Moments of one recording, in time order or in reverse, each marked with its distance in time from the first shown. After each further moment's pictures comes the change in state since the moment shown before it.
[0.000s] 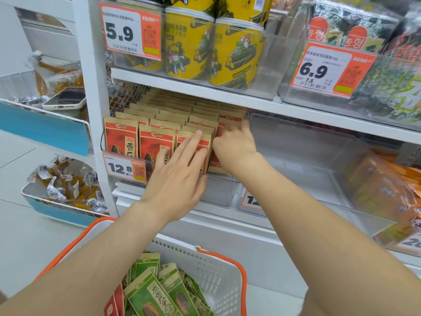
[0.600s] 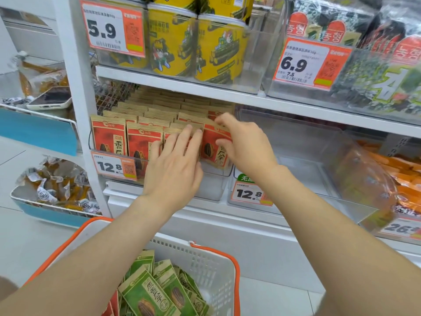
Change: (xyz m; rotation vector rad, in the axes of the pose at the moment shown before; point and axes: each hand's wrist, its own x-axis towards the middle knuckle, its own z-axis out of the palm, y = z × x) left_hand 0.012 0.024 -0.006 0.139 0.113 -0.087; right_hand -0.042 0.039 0.025 0.726 0.481 0.026
